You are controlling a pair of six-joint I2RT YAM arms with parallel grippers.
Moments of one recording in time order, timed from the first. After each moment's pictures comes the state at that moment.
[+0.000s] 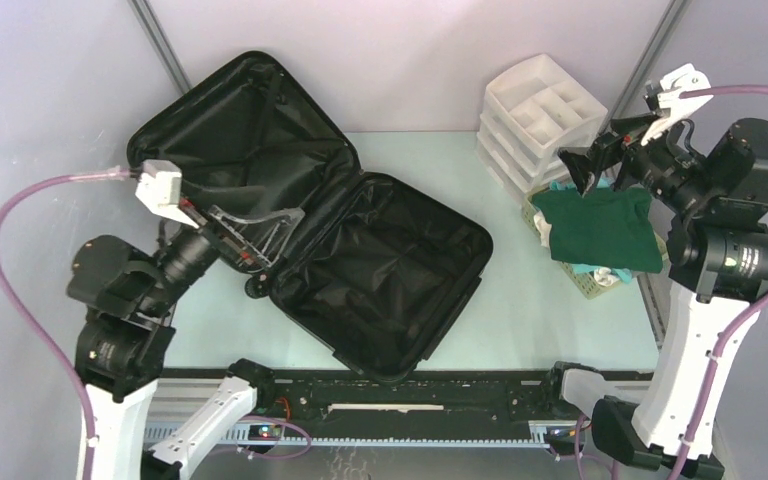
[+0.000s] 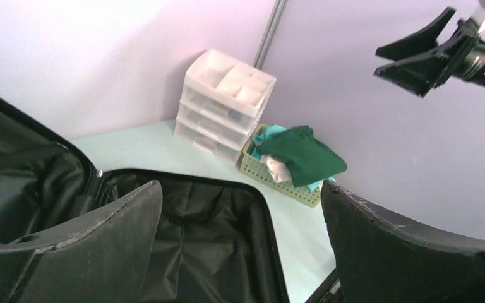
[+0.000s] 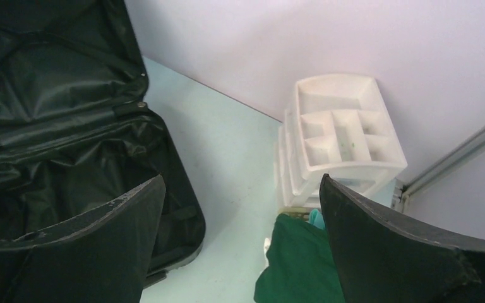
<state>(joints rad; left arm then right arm) -0.33 0.68 1.34 -0.53 0.35 -0.38 -0.19 1.11 1.84 -0.84 -0.64 -0.21</state>
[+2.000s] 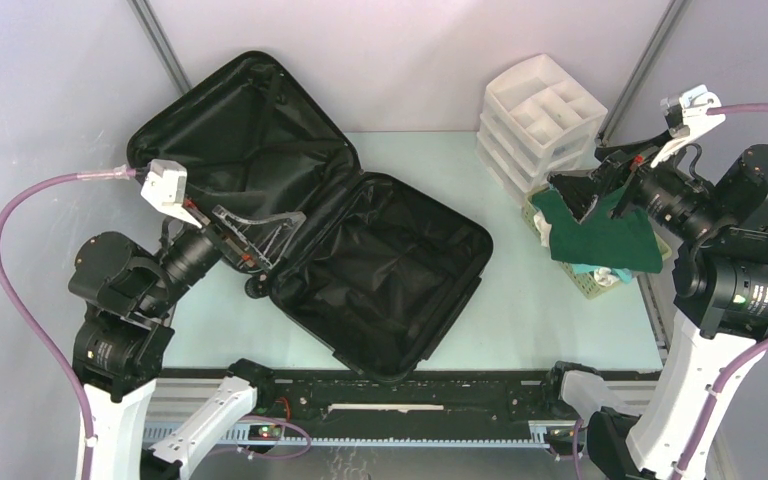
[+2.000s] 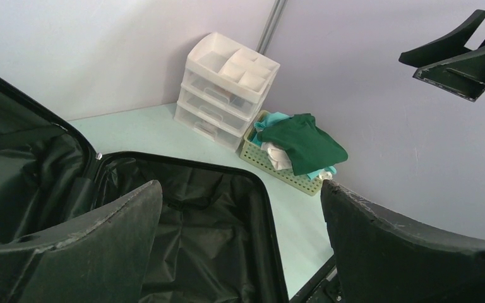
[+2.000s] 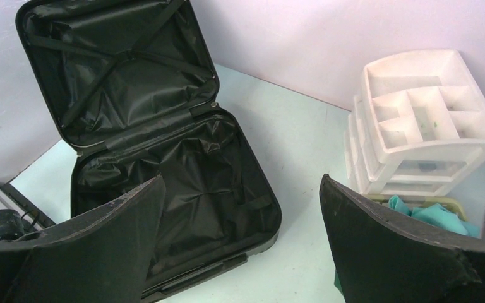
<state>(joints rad) -0.33 0.70 1.42 -0.61 0.35 -0.39 -0.22 1.04 1.90 -0.98 -0.79 0.00</state>
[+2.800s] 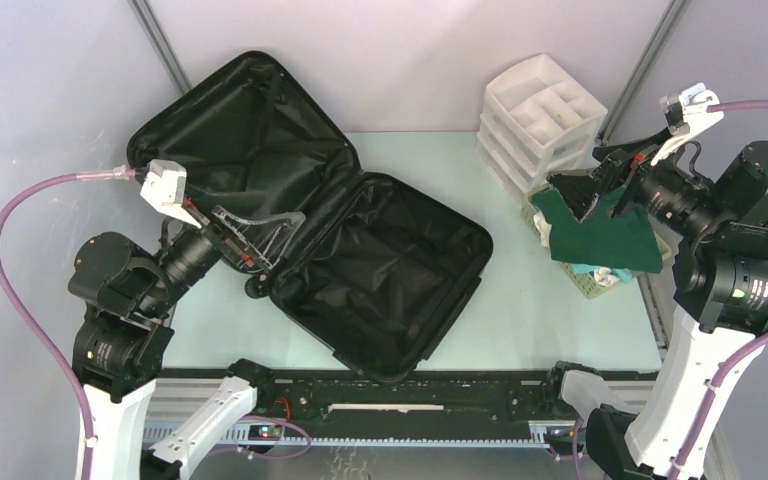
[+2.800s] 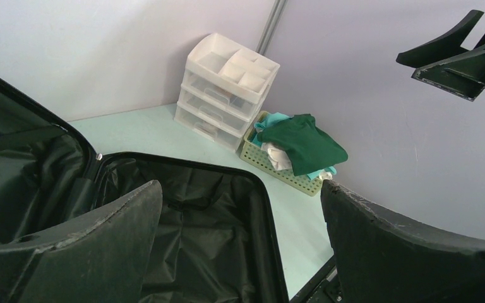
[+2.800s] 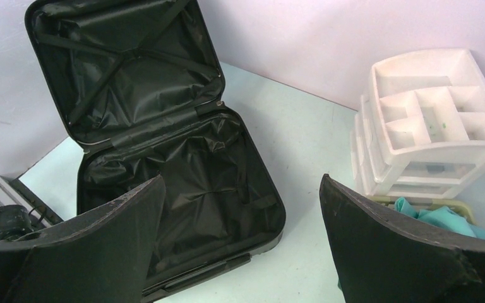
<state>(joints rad) -0.33 0.70 1.42 -0.61 0.35 -0.39 -0.24 1.05 1.90 -0.98 -0.83 0.00</state>
